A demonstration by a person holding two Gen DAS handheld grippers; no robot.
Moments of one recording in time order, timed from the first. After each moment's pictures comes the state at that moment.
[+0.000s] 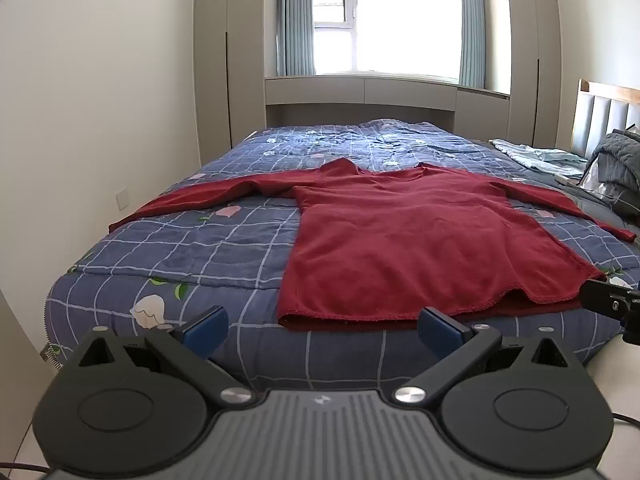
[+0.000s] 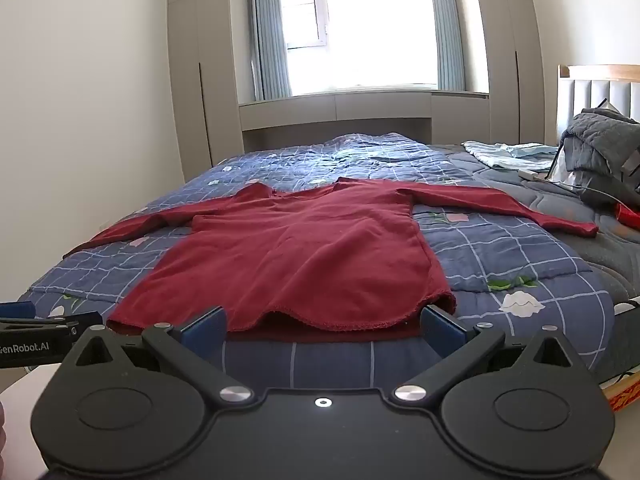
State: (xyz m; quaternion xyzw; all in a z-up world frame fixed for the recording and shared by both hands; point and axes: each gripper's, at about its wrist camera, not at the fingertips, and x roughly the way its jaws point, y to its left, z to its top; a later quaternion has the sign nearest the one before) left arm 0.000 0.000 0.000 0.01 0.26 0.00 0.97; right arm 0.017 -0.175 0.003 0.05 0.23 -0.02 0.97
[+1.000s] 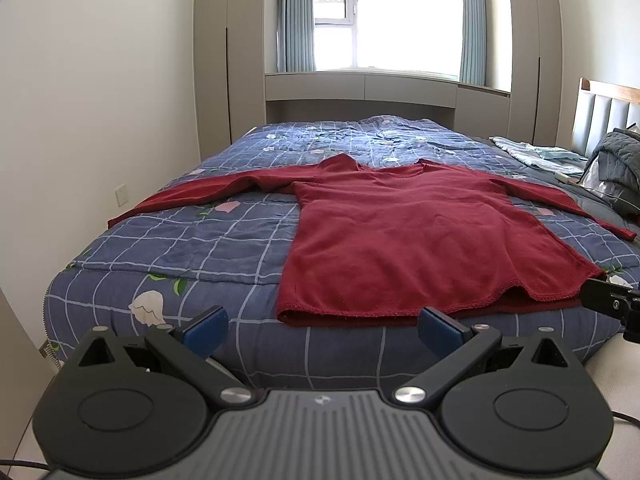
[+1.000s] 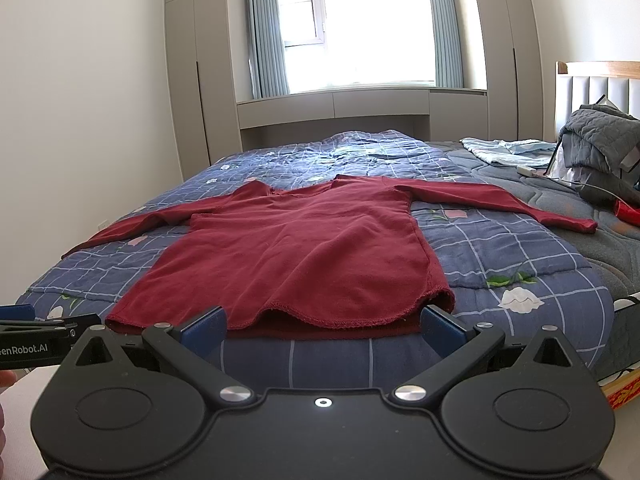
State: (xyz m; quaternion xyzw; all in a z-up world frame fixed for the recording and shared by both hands) left arm 0.002 0.001 -0.002 0.01 0.27 0.00 0.96; right arm 0.018 -0.176 0.002 0.05 0.23 -0.02 0.97
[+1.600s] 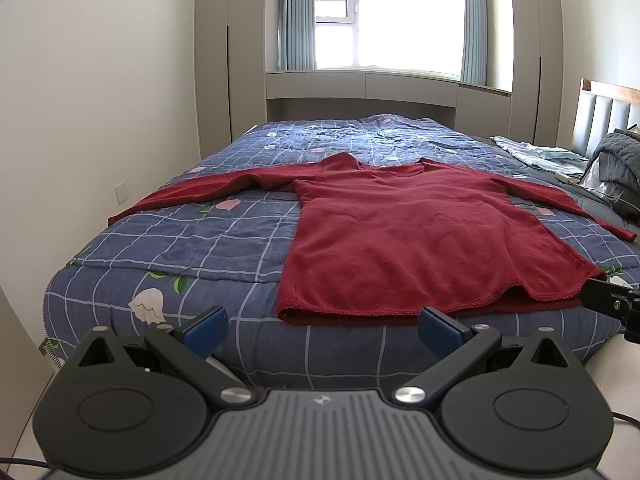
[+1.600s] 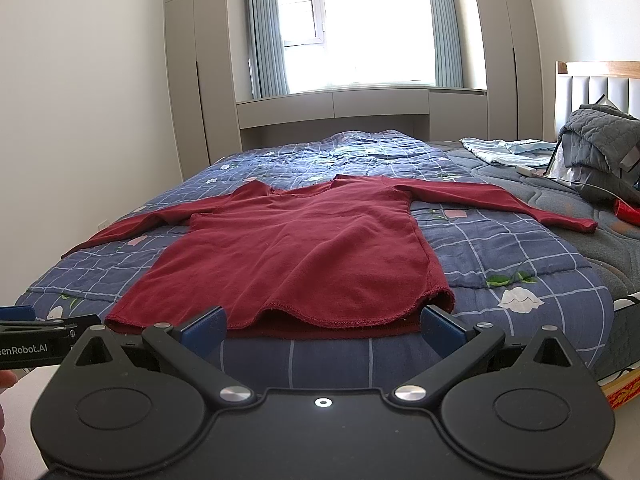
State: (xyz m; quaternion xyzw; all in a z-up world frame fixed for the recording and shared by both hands) left arm 0.003 0.002 -0.002 0.01 0.27 0.00 0.96; right arm 0.018 -0.176 0.002 0.05 0.23 -0.02 0.97
